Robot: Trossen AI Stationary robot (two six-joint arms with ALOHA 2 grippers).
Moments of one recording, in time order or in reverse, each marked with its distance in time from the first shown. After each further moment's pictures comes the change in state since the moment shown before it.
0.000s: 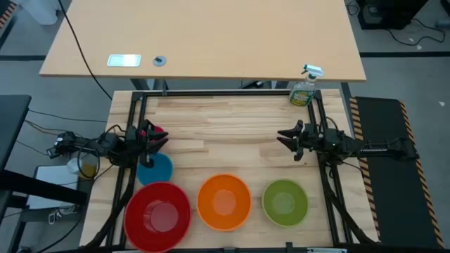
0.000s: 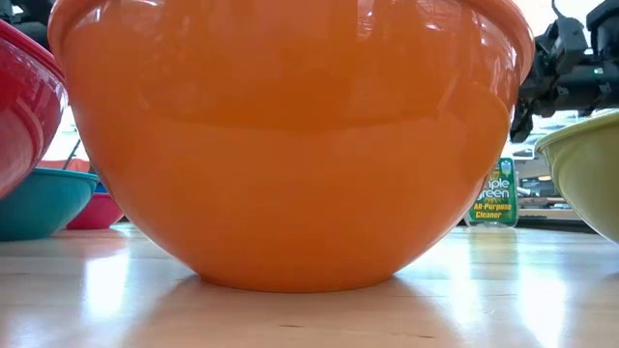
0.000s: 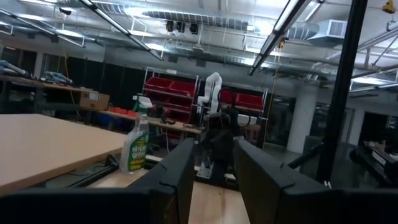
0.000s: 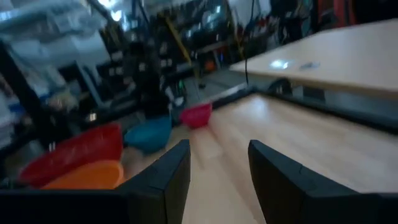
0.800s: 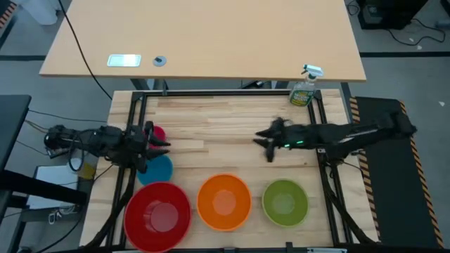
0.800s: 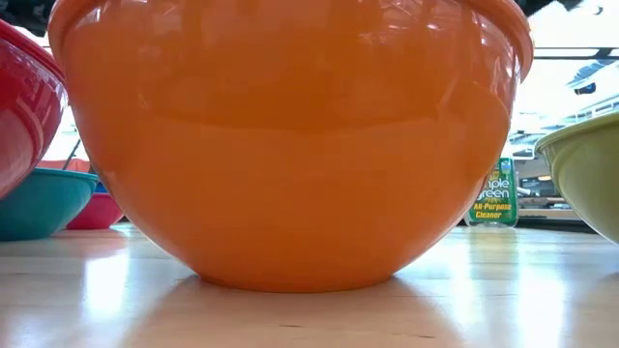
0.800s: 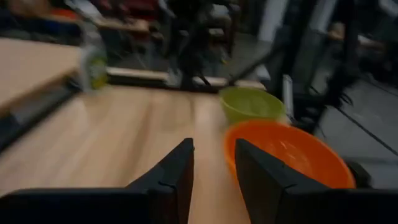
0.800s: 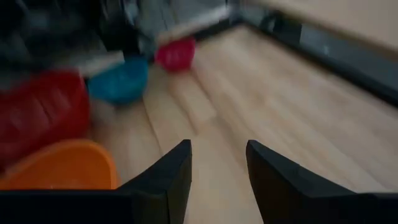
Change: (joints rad) left arm -0.003 0.256 0.420 -0.673 0.229 -0.072; right arm 0.189 0.874 0.783 -0.480 0.181 0.092
